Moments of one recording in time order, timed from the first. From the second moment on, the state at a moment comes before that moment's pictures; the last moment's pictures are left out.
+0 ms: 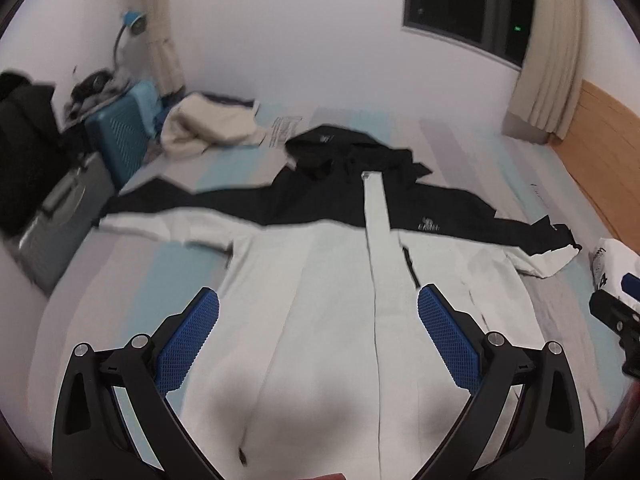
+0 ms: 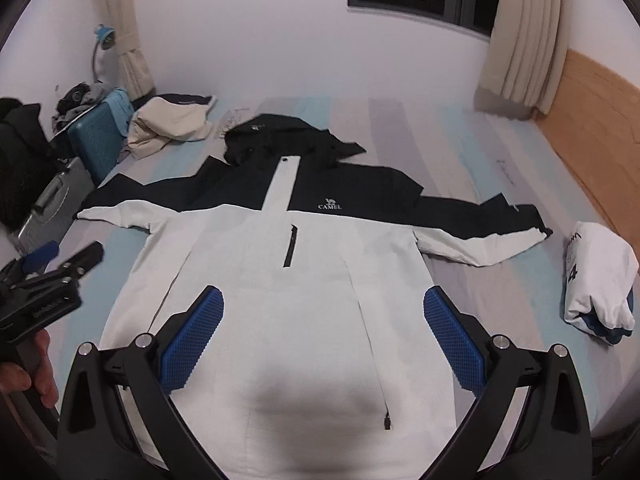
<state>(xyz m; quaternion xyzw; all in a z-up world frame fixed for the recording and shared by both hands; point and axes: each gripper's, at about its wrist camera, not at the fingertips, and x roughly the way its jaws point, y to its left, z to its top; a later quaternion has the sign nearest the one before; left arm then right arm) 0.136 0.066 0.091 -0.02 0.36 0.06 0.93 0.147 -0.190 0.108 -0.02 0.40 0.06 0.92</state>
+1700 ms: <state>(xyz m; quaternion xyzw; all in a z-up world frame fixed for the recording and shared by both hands) 0.468 -0.055 -0.105 -0.05 0.57 0.03 0.82 0.573 -0.788 -0.179 0.11 0.68 -0.08 0.72</state>
